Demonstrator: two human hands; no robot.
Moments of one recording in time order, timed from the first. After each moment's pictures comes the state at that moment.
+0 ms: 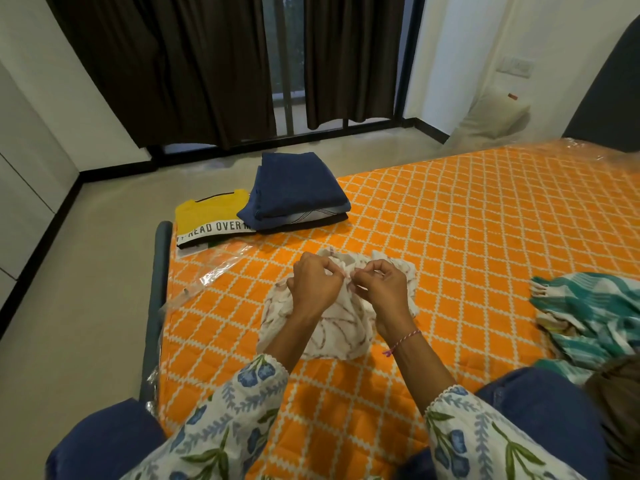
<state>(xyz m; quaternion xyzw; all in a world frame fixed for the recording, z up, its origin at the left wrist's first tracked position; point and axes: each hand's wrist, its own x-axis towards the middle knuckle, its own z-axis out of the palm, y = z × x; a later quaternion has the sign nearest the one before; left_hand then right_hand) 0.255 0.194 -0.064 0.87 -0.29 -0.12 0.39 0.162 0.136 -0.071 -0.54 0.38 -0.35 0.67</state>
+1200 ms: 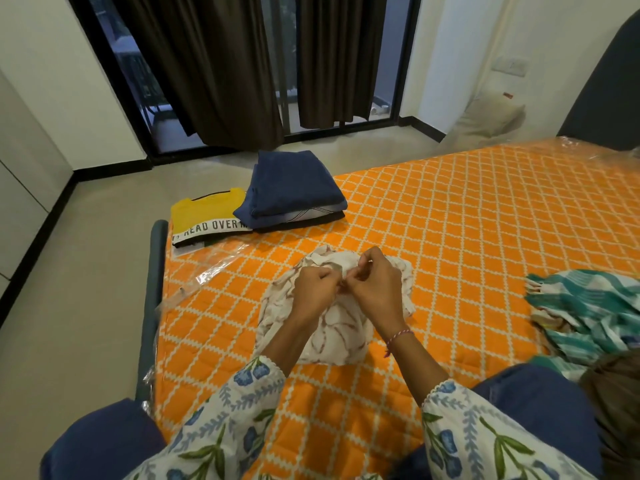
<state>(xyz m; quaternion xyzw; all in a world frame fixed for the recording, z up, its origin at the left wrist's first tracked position) 0.251 0.202 -0.079 0.75 -0.24 -0.26 0.56 0.166 0.135 -0.080 -0.76 0.37 -0.35 0.40</state>
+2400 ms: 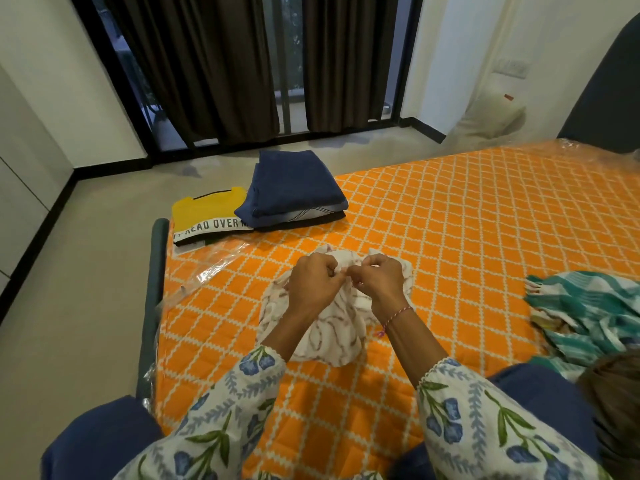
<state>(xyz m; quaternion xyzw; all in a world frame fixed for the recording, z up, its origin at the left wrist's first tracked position) 0.263 0.196 -0.077 0.83 -0.41 -0.03 0.37 0.176 0.125 -0.063 -0.55 0.49 -0.29 0.61</state>
